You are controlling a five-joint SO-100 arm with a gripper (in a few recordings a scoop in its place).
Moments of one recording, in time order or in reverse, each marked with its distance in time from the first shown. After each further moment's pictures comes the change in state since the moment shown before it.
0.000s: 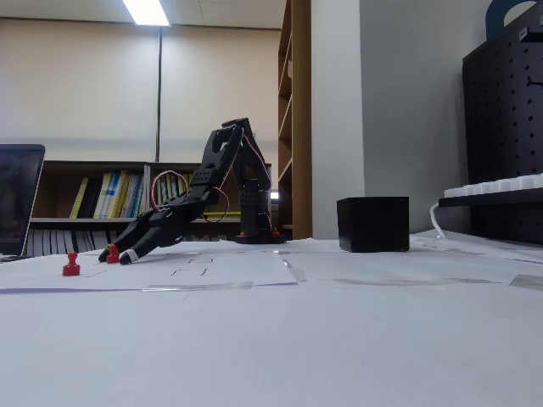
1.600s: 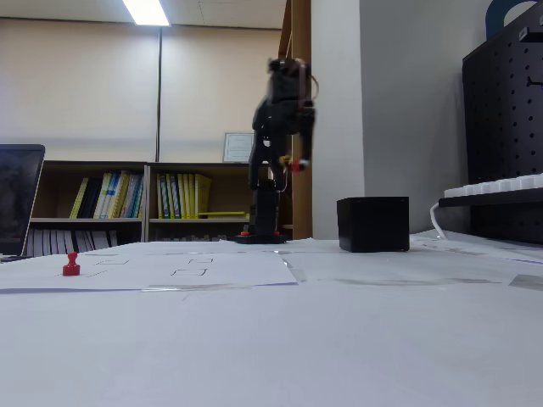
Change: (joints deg) arm -59.4 -30.8 50.9 132.5 -16.2
